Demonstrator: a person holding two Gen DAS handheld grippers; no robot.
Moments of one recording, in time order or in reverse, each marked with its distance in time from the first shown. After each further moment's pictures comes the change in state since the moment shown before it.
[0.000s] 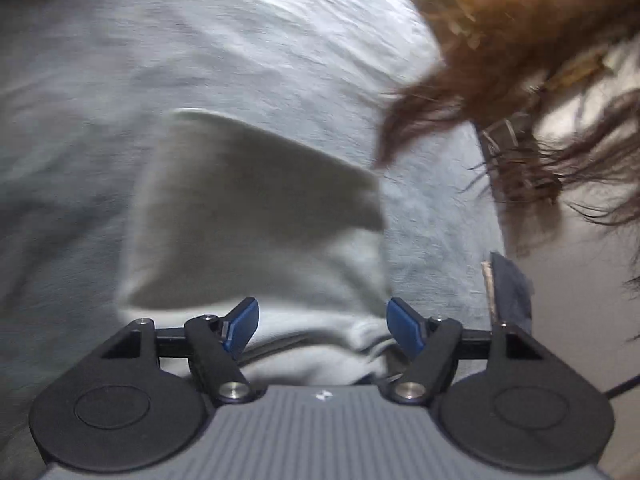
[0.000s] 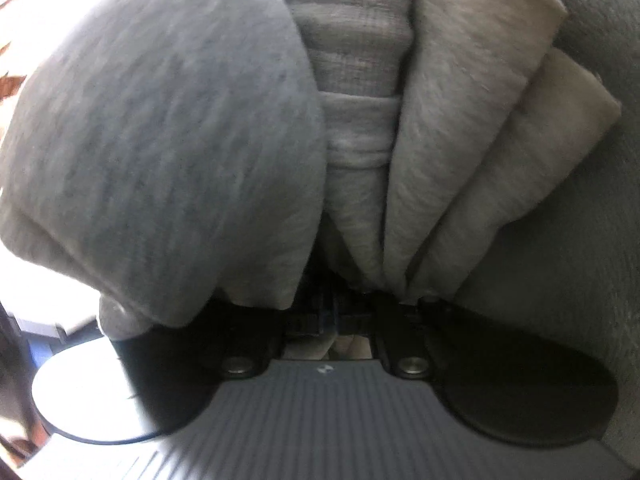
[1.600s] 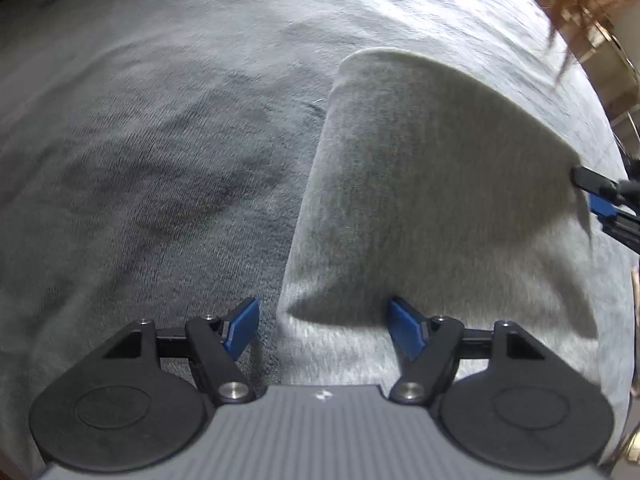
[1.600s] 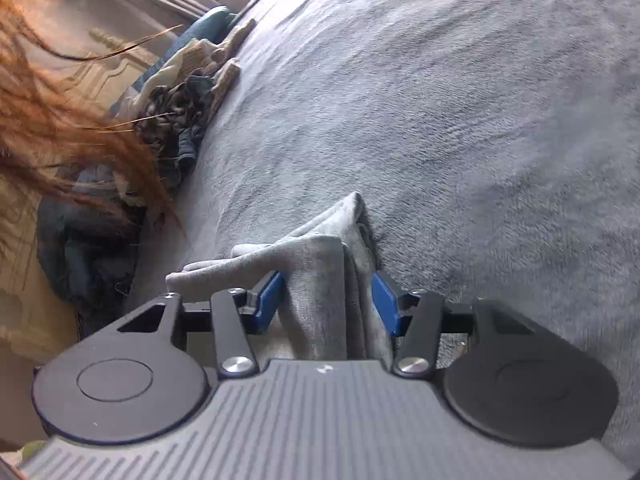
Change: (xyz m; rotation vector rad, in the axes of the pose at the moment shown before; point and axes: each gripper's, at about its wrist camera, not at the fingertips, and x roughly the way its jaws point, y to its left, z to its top) left arm 0.086 0.061 0.008 -0.033 -0.003 0.363; right arm 0.022 0.078 0.138 -0.745 0.105 -0.317
